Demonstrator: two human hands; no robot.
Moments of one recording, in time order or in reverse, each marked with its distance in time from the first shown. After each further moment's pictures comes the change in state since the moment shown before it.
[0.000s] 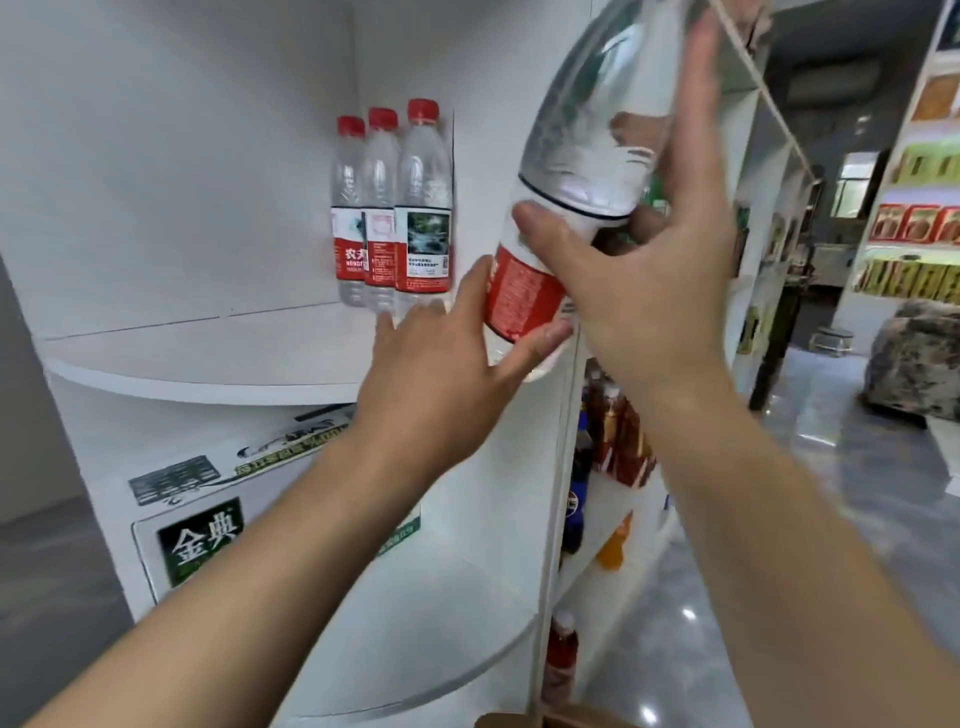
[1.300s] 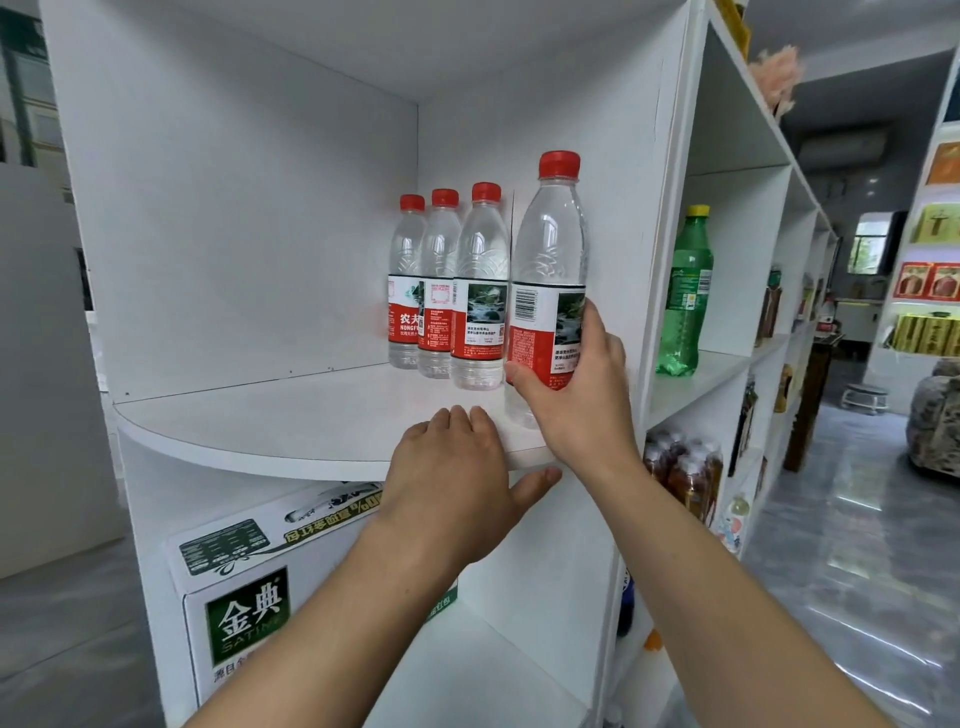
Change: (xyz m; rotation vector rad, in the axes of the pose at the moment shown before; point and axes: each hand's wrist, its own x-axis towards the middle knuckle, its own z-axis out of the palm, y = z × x) left_hand 0.010 -0.063 0.020 0.572 -0.114 0.062; right_hand -0.016 0.071 0.079 -0.350 -0.185 0.431
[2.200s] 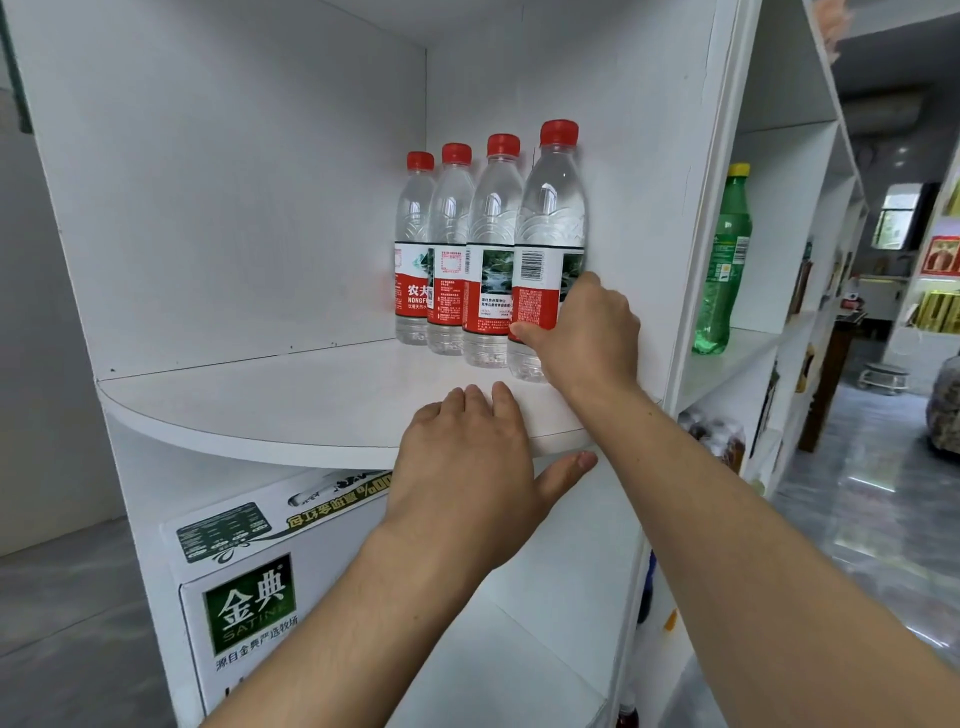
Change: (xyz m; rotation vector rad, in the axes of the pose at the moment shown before) left_hand 0.000 0.000 0.005 0.009 0.037 0.011; right_hand 0.049 -0.003 0.030 -0.436 0.044 0.032
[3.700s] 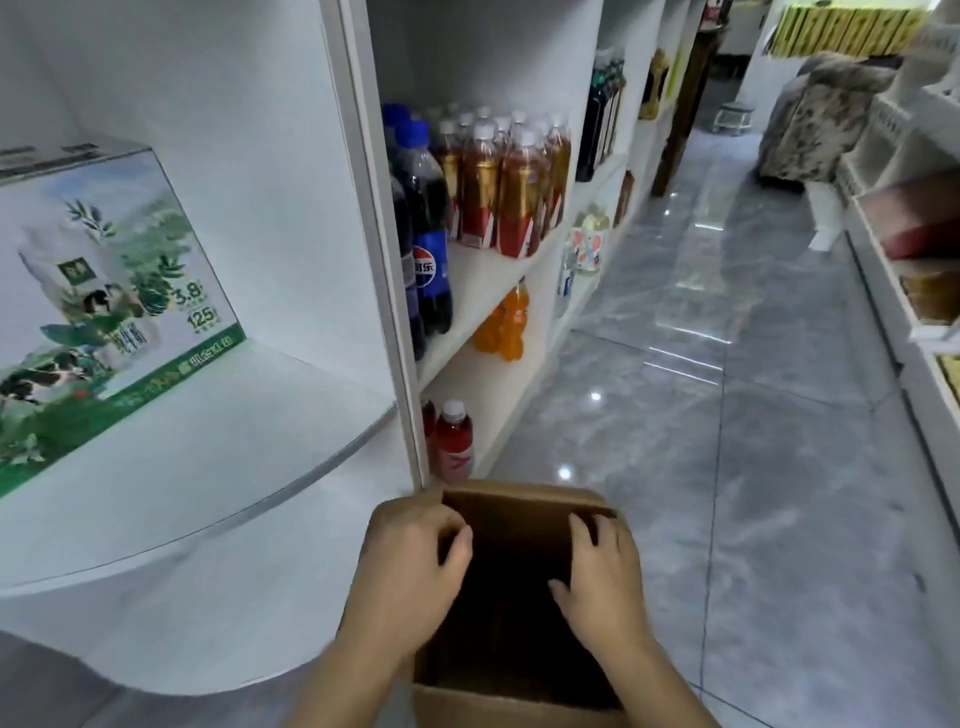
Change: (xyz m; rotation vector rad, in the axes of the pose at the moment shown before) left_hand -0.210 0.191 0.245 -0.778 -0.611 -0.067; right_hand -0.407 0.404 0.016 -0.523 -0.697 0.514
